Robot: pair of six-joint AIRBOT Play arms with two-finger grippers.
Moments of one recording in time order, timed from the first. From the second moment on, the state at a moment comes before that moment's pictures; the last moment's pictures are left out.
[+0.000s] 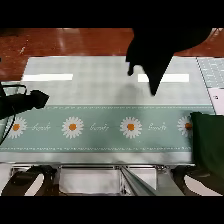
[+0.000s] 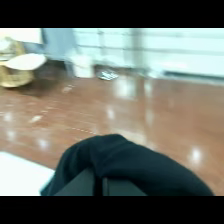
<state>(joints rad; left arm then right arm) -0.04 -0.62 0.80 1.38 -1.02 -1.69 0.15 -1.20 2.06 -1.11 1.03 1.39</state>
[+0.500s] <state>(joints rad) -0.03 -0.58 0.79 1.40 -1.02 -1.68 0.66 -1.31 1.55 -1.18 0.97 1.57</state>
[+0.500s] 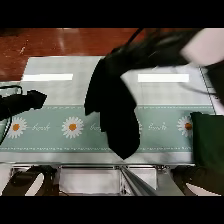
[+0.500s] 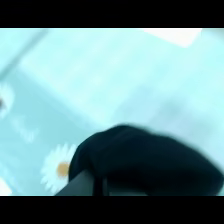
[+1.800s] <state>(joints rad) 0.28 -0.86 0.40 1.02 -1.12 -1.49 -0.25 -0.77 0.46 -0.89 1.16 1.45</state>
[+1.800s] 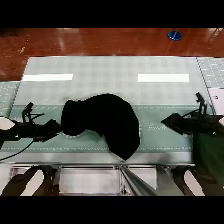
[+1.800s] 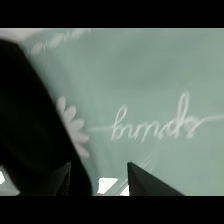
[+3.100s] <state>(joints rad) 0.31 -1.21 0.64 0.64 -1.12 -1.12 0.32 -1.12 0.57 -0.49 0.87 1.36</state>
